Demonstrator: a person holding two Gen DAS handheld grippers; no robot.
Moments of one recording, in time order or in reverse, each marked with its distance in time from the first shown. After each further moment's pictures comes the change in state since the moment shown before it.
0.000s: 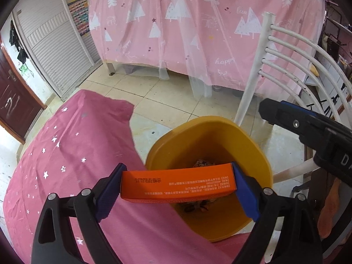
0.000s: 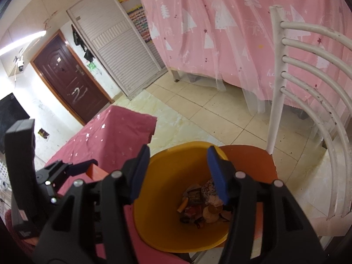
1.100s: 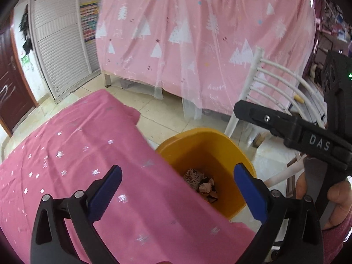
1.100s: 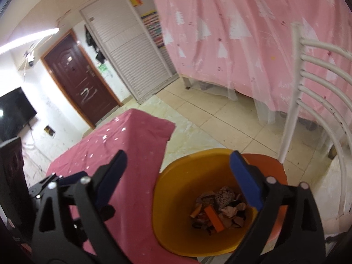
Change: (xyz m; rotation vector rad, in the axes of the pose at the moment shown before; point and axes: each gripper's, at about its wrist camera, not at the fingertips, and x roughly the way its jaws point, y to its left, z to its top) left arm -0.060 0.054 -0.052 -0.112 -0.185 -0.107; right arm -0.002 0.051 -0.003 -0.081 -0.045 0.056
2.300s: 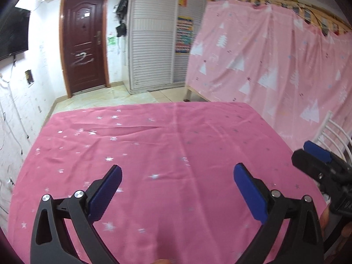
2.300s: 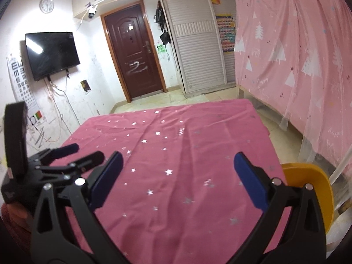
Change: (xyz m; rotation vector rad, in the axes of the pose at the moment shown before) left arm -0.130 0.208 -0.121 -0.378 -0.208 0.365; right arm 0.021 0.213 -0.079 -0.383 -0.023 0.191
